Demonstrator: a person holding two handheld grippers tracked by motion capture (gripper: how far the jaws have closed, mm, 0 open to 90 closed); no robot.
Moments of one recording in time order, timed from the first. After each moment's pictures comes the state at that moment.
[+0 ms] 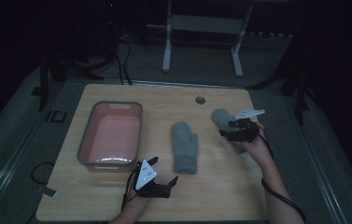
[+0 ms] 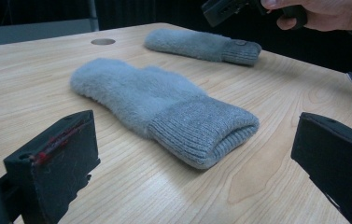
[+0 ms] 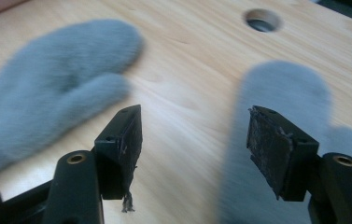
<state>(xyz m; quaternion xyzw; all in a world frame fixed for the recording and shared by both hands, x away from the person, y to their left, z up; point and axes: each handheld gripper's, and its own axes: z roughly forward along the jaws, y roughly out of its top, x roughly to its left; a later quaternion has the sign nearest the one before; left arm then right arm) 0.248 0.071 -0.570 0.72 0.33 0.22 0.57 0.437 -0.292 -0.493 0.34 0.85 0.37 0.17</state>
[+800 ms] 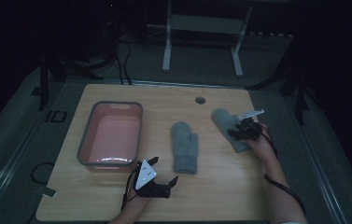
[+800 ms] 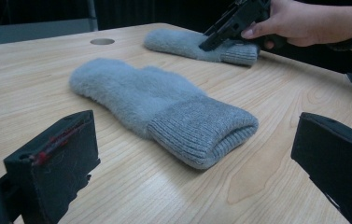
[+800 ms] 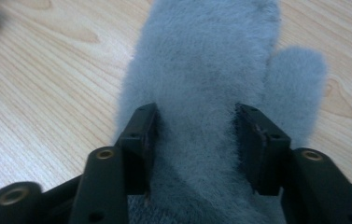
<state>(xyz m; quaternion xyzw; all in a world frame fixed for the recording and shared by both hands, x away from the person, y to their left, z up) 0.248 0.071 -0.570 0.72 0.33 0.22 0.57 0.478 -0.326 -0.540 0.38 0.86 0.30 0.17</state>
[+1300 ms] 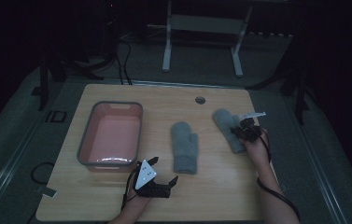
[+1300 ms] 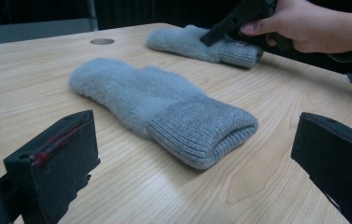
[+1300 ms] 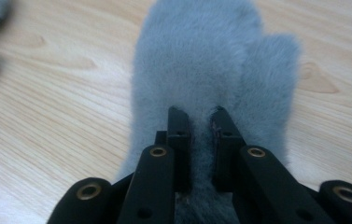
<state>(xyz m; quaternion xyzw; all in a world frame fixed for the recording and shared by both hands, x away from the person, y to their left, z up) 0.248 0.071 -0.570 0.72 0.33 0.22 0.57 0.459 -0.313 -0.531 0.46 0.81 0.31 0.20</state>
